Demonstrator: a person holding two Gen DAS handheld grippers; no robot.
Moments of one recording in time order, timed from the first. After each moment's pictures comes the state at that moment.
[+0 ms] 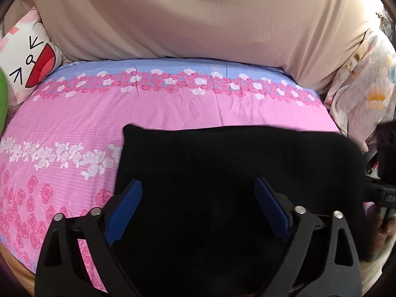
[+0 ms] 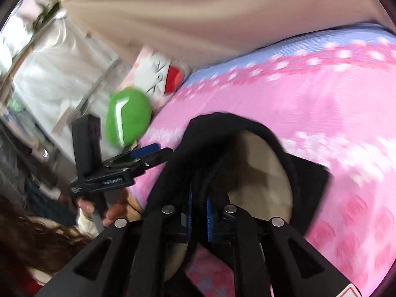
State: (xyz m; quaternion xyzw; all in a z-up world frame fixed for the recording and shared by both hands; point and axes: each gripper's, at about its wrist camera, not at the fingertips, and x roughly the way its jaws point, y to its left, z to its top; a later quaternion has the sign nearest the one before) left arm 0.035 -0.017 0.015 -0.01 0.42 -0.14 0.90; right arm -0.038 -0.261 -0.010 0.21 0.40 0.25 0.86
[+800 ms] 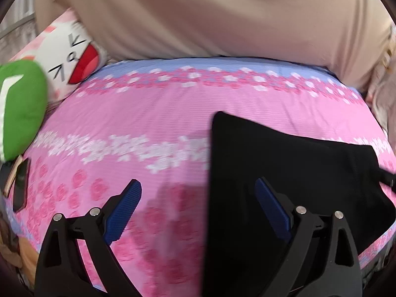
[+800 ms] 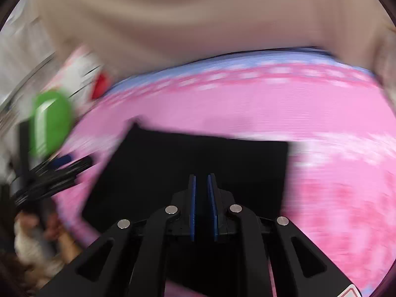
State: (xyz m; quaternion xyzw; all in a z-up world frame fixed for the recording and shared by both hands) left arm 0.030 0.059 -0.010 0.03 0.41 -0.02 0.91; right arm -0.055 -0.167 -0.003 0.11 0.39 0.09 0.91
